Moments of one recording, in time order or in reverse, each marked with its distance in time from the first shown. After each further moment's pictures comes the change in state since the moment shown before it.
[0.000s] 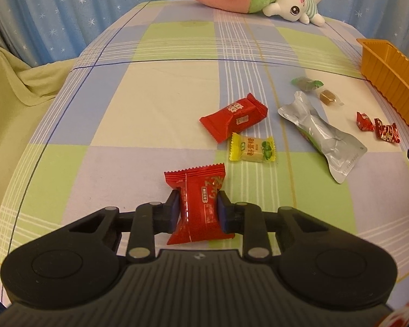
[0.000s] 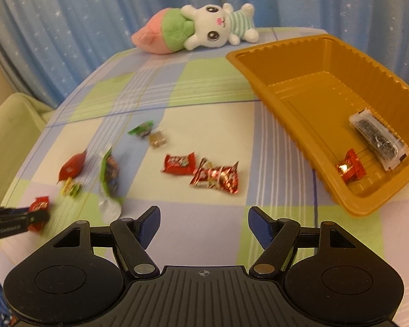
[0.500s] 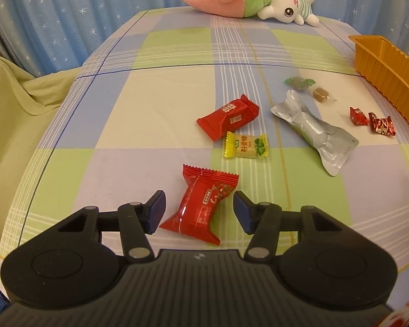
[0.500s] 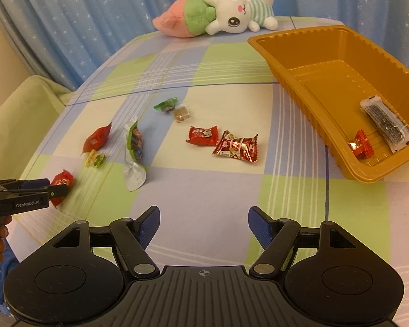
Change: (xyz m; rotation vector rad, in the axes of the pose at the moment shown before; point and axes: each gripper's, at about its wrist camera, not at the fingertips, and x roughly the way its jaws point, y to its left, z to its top) left arm -0.011 -0.010 -0.006 0.037 -0.025 0.023; right arm -0.019 0.010 -0.019 -0.044 0.071 0.070
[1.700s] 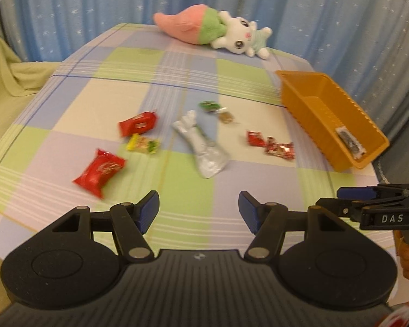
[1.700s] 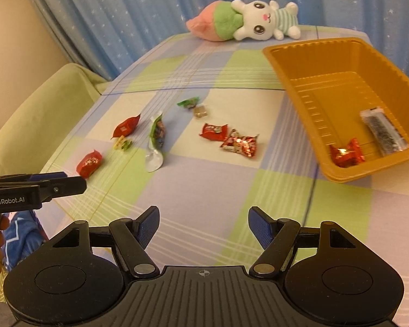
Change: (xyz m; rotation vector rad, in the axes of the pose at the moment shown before) left arm -0.099 -0.084 -0.014 -0.164 -0.069 -0.142; right arm -0.041 -0.027 -0.009 -0.111 0.014 0.149
